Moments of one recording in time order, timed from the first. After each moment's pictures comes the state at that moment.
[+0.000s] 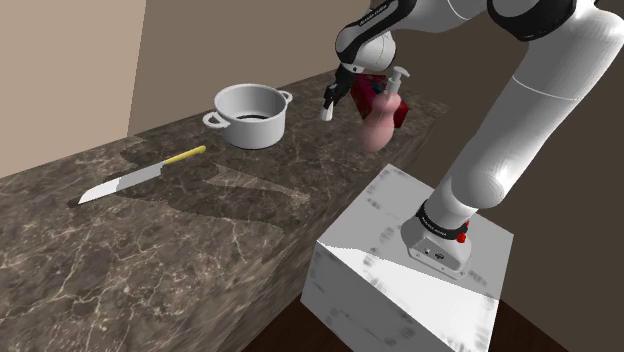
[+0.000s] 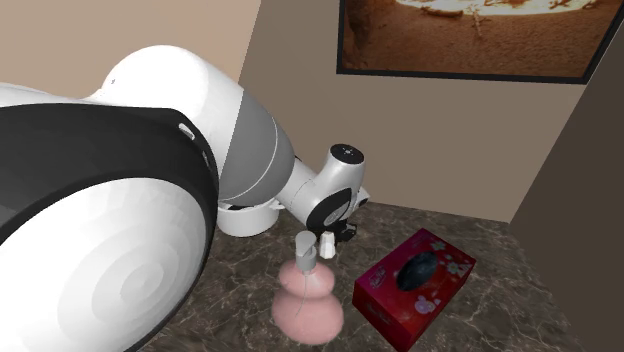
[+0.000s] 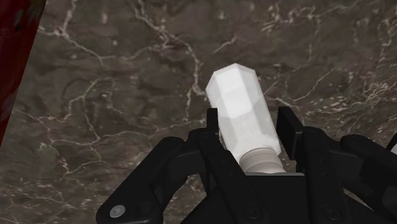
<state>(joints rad) 0.03 0.06 -0.37 -2.32 0.37 2.55 -0.57</state>
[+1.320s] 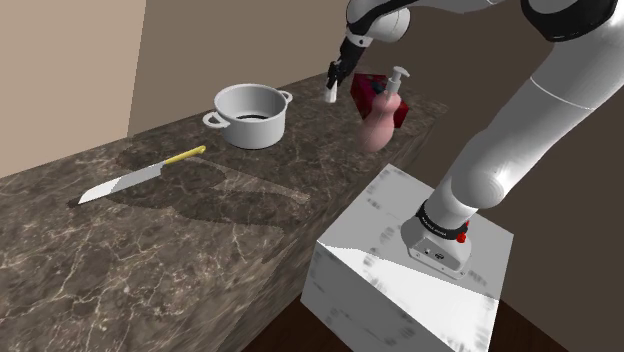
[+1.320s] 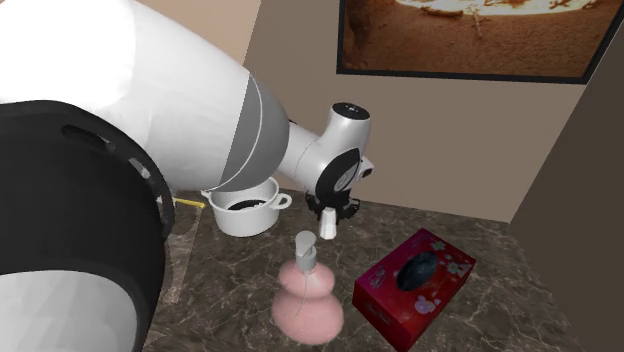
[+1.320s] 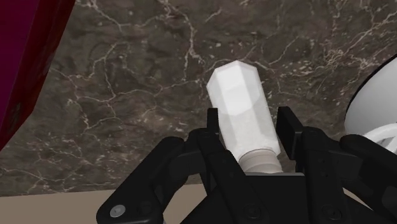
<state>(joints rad) 0.03 -0.08 -0.37 -2.24 0.23 2.36 -0.44</state>
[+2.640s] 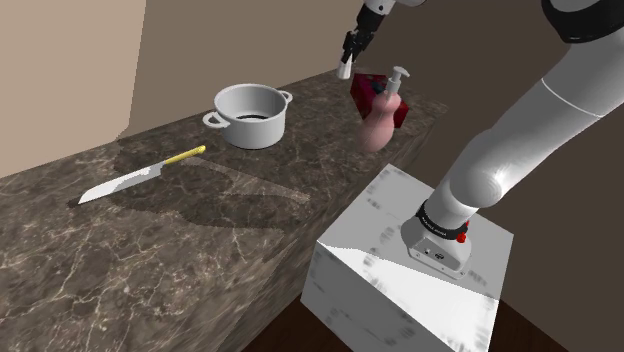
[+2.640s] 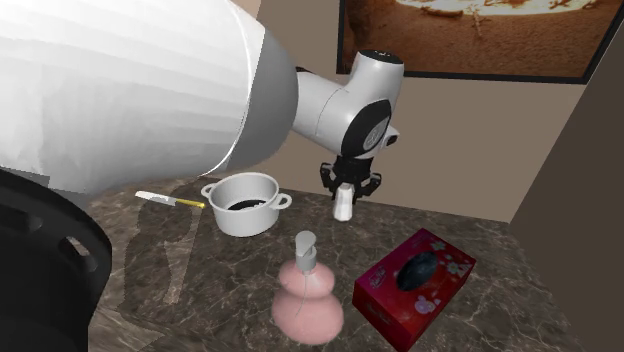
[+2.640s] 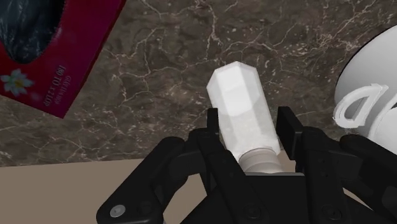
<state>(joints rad) -0.01 -0.16 -0.41 -2.09 0.16 2.12 -0.44</state>
